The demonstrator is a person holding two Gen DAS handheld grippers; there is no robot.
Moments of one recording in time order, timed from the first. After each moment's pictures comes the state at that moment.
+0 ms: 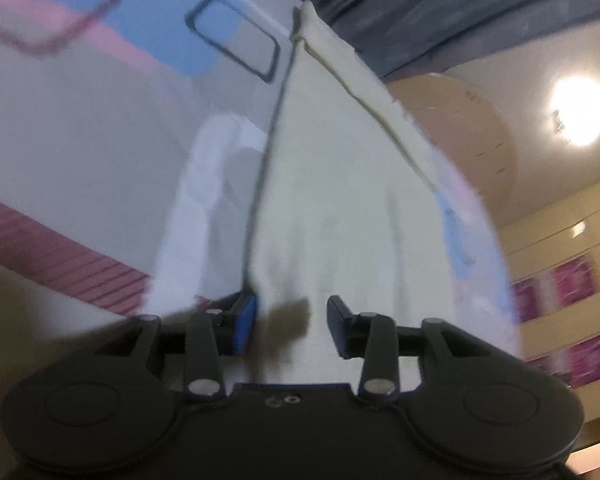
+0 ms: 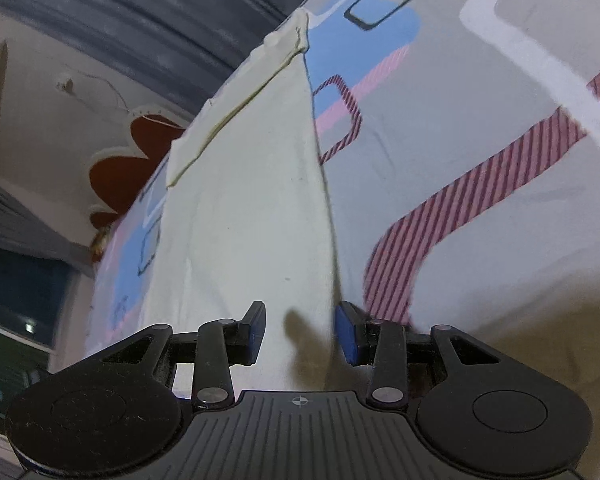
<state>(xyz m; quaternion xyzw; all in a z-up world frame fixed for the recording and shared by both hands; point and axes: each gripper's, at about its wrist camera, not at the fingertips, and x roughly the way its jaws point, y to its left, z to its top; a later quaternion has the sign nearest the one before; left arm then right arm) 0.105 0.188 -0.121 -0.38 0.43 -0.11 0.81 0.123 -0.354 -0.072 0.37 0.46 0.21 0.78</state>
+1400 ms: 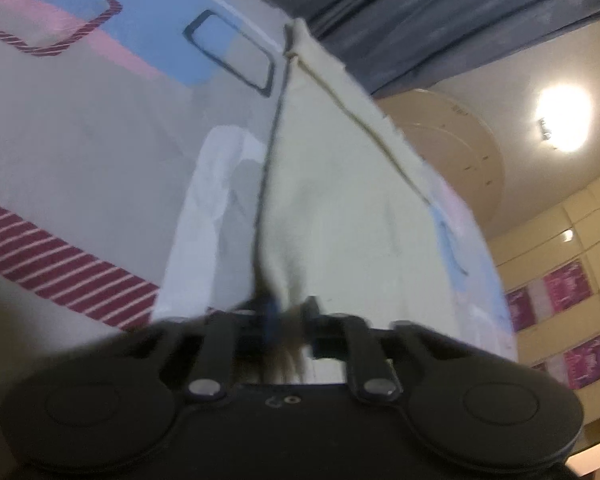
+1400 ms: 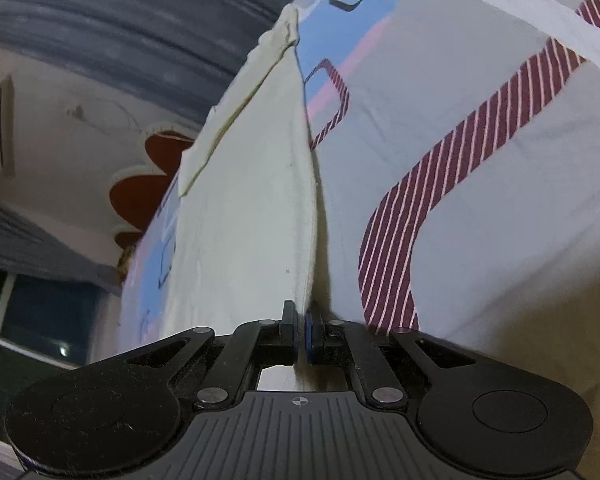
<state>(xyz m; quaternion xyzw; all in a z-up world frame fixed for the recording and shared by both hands) 0.092 0.189 -0.125 -0.36 0.40 -0.11 0.83 0.118 -0.356 -0.090 0.41 0.44 0.21 0.77</state>
